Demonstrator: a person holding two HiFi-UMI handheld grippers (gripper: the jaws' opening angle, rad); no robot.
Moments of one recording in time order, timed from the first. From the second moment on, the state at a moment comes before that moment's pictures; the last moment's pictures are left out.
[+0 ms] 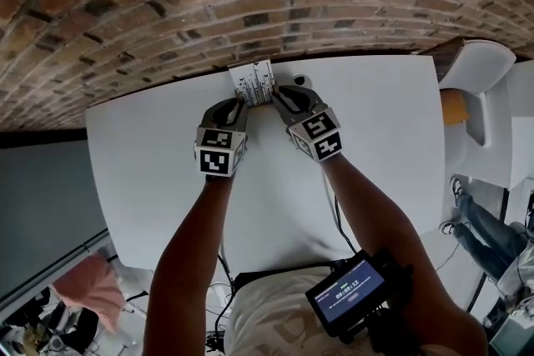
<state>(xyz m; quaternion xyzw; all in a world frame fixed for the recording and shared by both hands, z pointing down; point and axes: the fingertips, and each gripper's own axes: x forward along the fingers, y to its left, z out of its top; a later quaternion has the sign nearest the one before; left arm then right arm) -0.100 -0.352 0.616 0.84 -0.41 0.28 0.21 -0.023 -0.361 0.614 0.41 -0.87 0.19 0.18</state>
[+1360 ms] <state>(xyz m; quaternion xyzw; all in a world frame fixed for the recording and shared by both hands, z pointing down) -0.105 -0.397 0.634 0.83 -0.43 0.30 0.19 -0.026 -0.396 0.631 0.43 -0.86 0.15 0.23</state>
